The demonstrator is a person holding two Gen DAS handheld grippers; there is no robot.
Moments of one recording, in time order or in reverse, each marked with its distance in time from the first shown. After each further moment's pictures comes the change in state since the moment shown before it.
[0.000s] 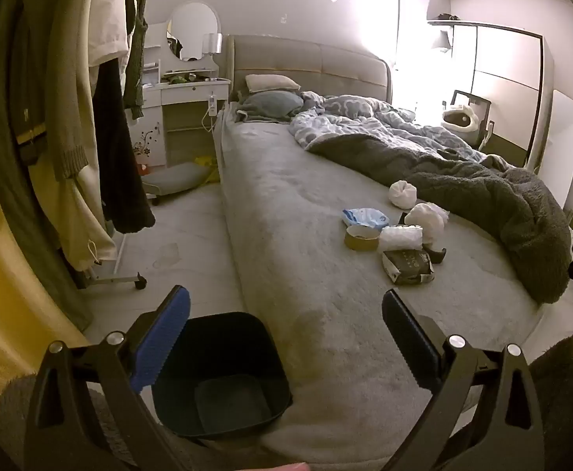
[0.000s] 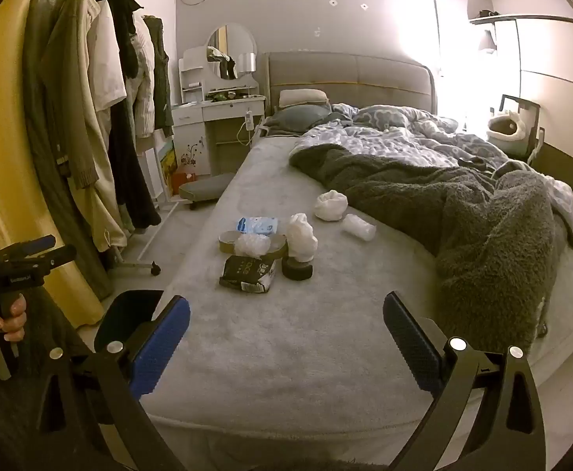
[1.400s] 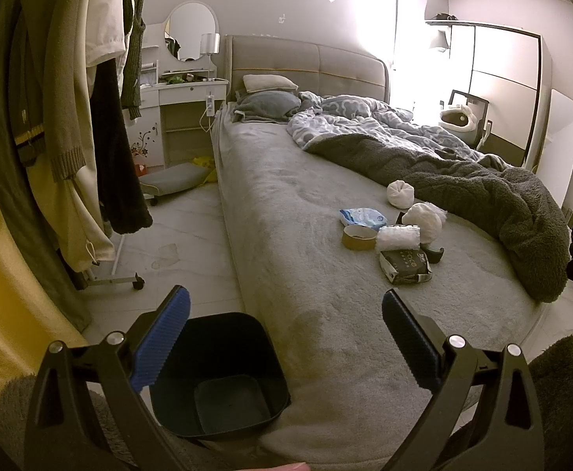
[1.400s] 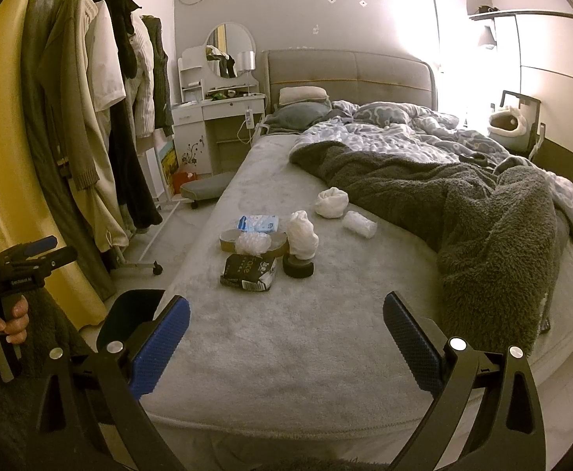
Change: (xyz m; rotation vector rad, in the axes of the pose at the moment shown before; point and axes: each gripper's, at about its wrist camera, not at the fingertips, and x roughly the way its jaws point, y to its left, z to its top) left arm 0.000 -0.001 0.000 -0.002 -0.006 -0.002; right arm 0.002 -0.002 0.000 0.014 0.009 0.008
